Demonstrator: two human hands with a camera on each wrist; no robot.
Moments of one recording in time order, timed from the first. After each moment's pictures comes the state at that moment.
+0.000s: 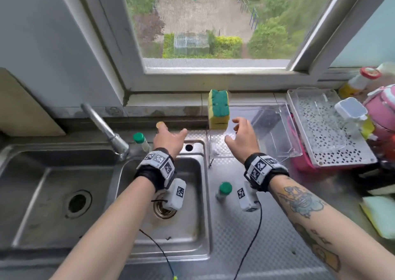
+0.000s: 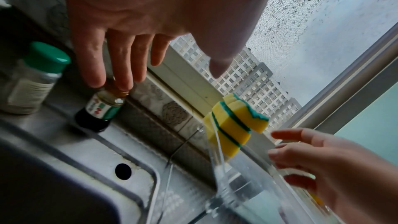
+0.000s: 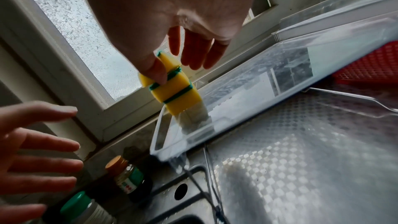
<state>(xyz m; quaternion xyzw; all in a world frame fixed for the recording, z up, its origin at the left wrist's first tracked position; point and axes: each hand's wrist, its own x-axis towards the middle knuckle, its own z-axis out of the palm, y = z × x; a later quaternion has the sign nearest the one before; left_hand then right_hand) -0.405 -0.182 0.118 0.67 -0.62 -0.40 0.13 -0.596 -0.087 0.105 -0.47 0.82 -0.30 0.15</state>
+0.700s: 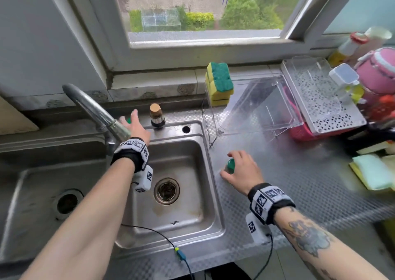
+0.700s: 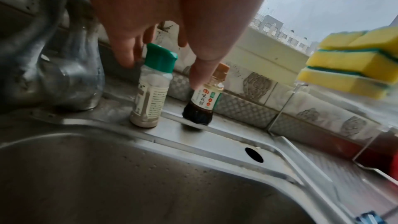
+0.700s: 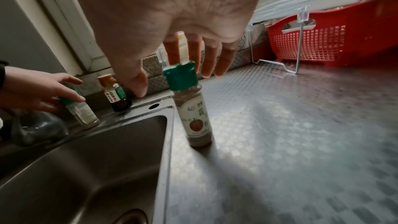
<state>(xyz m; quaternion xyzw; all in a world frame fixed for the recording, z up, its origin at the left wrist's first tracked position) -0.329 -0.253 0.018 0.68 -0.68 -0.28 0.09 -0.519 0.007 0.033 -0.45 0.86 -0.10 0.20</state>
